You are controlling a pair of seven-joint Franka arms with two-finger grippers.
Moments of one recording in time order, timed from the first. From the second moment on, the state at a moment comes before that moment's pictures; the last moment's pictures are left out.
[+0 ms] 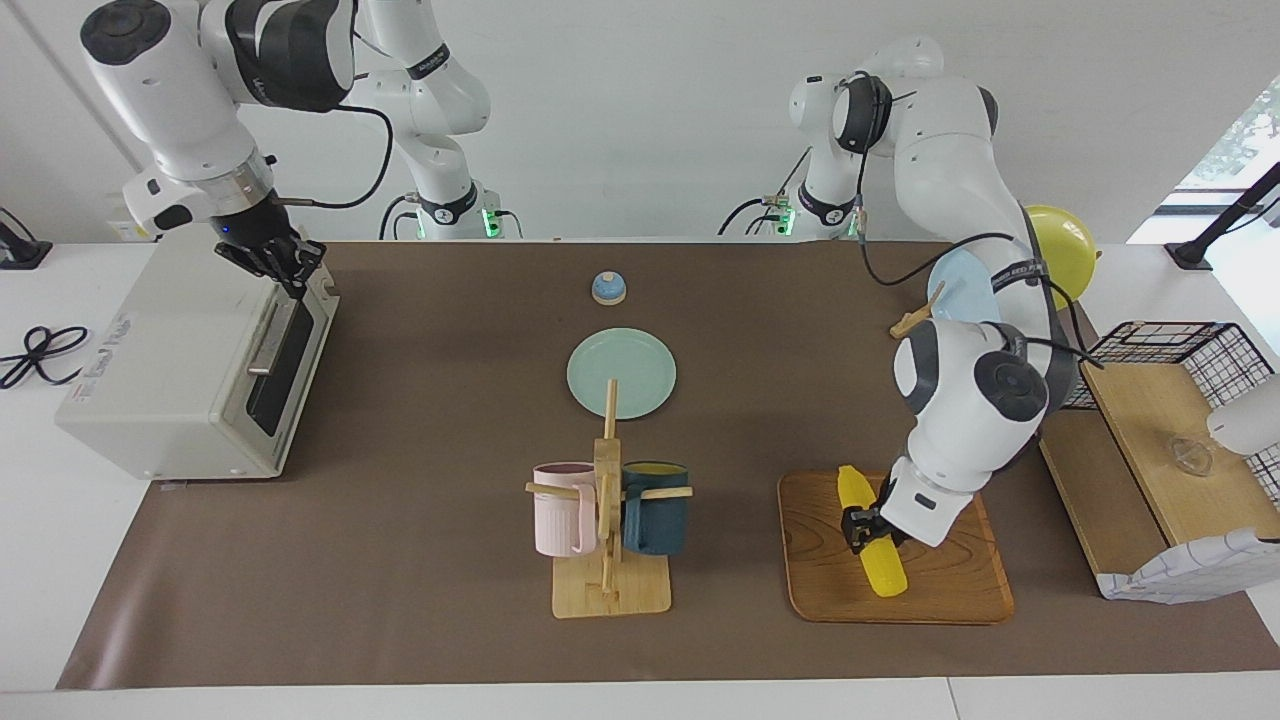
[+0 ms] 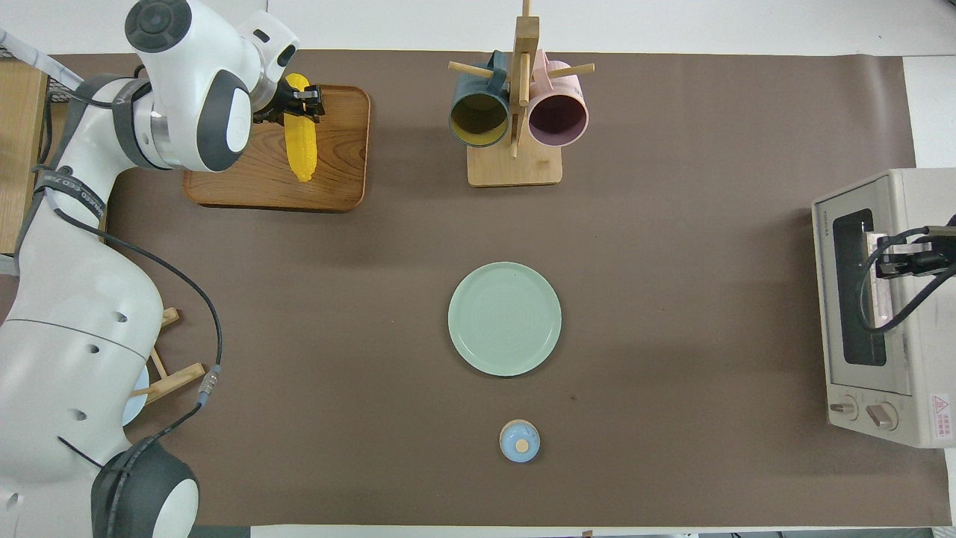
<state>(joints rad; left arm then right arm) -0.21 0.63 -0.04 -1.17 -0.08 1.92 -0.32 -0.07 -0.14 -0.02 -1.94 -0.05 1.79 0.09</state>
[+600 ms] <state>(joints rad) -0.49 0.17 -0.05 -1.84 -0.20 2.07 -0.52 -0.13 -0.14 -0.02 -2.00 -0.06 1.91 -0.05</state>
